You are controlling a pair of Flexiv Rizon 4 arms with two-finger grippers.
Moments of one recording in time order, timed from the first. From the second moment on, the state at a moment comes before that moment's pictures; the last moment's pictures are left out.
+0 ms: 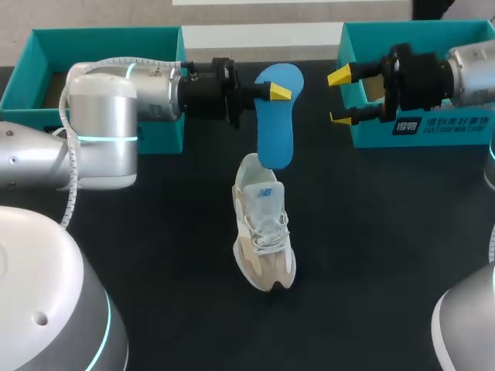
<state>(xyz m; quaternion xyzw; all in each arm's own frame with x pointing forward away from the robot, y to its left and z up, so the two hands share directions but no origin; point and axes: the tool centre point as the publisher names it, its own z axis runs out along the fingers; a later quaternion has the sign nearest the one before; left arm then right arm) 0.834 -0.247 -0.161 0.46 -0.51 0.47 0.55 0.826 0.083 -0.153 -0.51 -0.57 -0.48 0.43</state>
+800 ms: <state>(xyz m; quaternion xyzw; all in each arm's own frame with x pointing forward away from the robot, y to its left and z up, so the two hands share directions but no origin) 0.839 -0.246 -0.159 0.43 -0.54 0.50 0.52 0.822 0.083 -0.150 -0.50 -0.56 -0.50 0.42</state>
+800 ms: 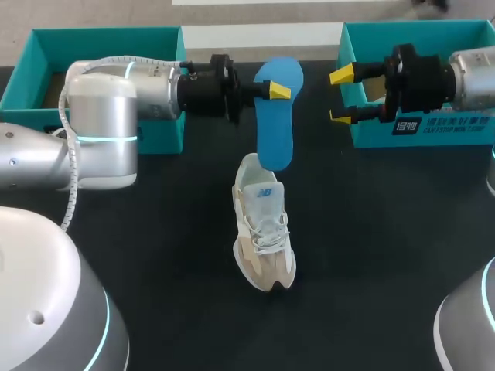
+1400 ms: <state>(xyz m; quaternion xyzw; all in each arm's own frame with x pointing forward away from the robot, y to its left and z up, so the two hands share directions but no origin) 0.849 -0.239 -0.144 0.26 -0.64 0.63 0.35 0.823 0.084 -0.150 -0.50 -0.56 -0.50 0.43</state>
